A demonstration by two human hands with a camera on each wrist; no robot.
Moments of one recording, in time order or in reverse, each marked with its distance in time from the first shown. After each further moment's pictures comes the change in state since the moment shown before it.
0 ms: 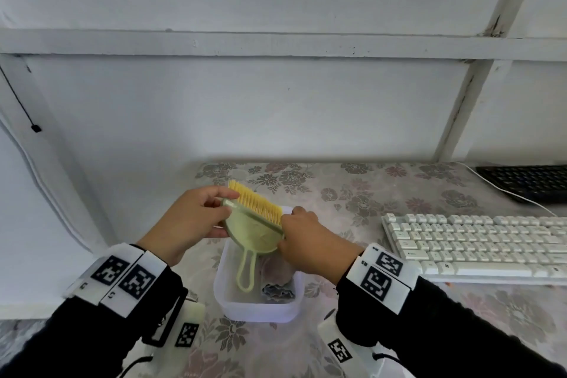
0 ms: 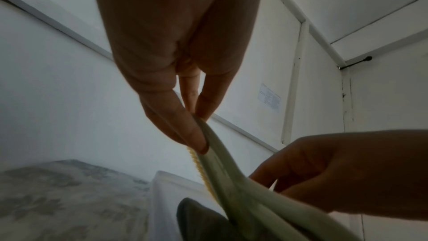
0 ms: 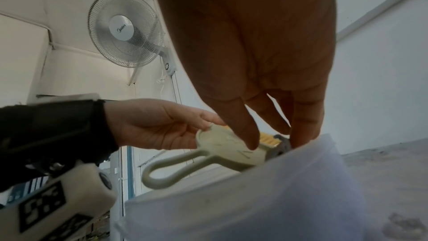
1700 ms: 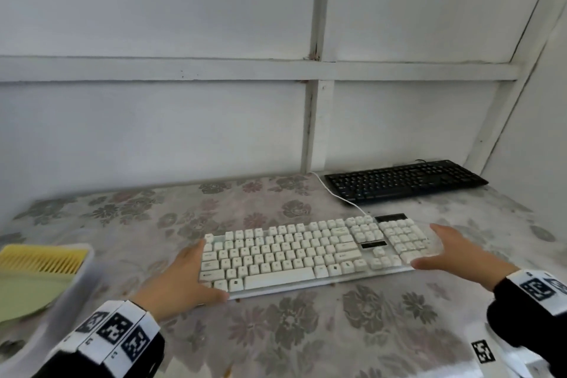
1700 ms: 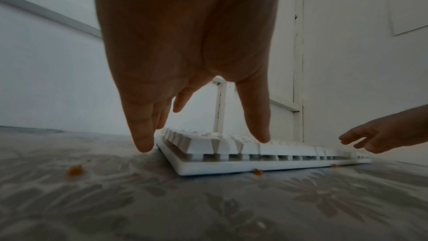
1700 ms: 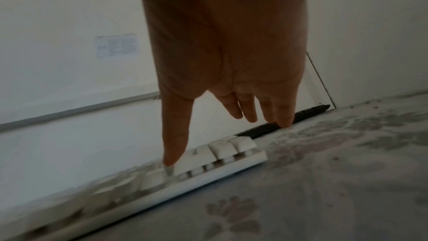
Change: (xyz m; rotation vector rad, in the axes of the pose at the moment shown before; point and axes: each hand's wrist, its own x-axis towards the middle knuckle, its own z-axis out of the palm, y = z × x) left_hand -0.002 0.040 0.276 0.687 -0.395 0.020; right_hand -0.228 0.469 -0.069 0.311 0.244 0.676
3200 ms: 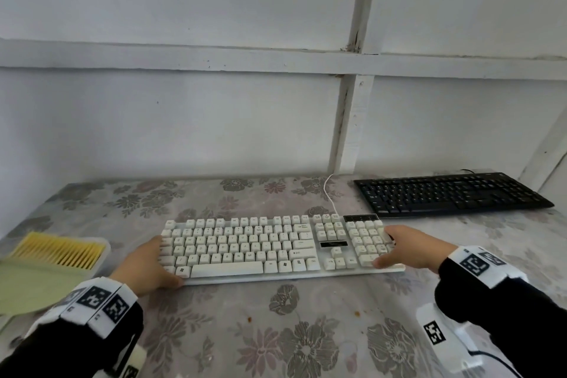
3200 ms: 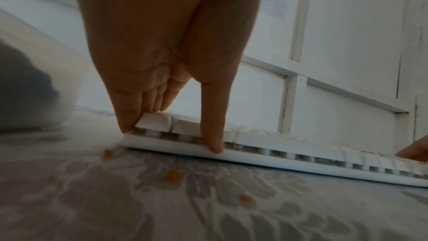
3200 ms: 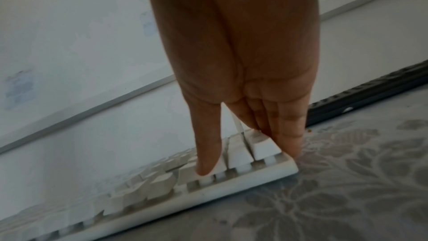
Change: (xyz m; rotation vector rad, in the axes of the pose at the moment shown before) left_hand 0.026 -0.048 -0.035 -0.042 0.235 -0.410; right_hand 0.092 -0.085 0.041 -0.108 -0.230 -0.215
